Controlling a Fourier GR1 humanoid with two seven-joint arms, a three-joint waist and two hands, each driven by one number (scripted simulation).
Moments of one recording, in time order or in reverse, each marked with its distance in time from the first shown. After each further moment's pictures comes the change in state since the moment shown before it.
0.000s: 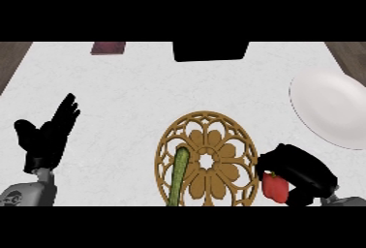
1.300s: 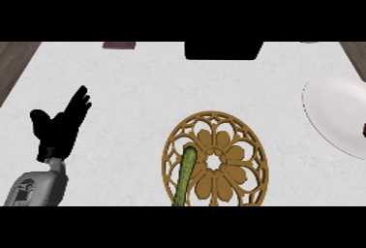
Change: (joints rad) left arm -0.075 -0.034 -0.015 0.040 -0.029 -0.021 0.007; right arm -0.189 -0.155 -0.698 0.364 -0.493 -0.078 -0.016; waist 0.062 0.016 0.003
